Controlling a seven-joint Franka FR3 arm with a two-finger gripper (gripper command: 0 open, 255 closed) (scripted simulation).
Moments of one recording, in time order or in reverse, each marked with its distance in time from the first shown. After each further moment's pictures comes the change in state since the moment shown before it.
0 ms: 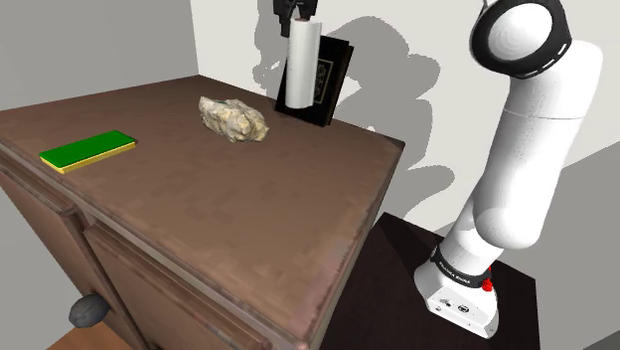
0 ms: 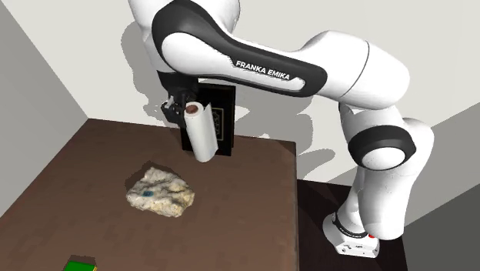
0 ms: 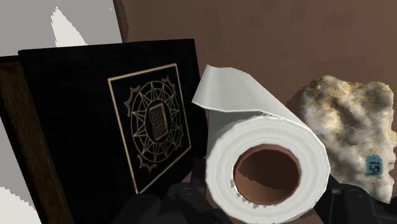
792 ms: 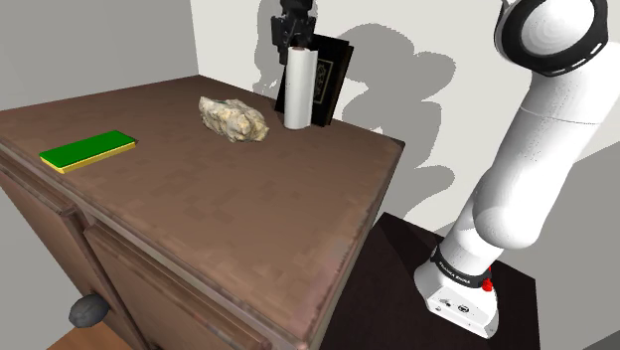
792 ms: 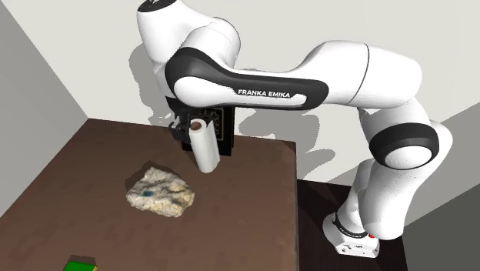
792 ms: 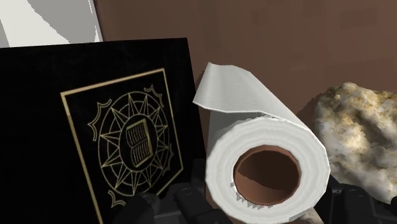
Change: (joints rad) arm -0.013 -0.119 -0.004 -0.334 0.018 0.217 0.007
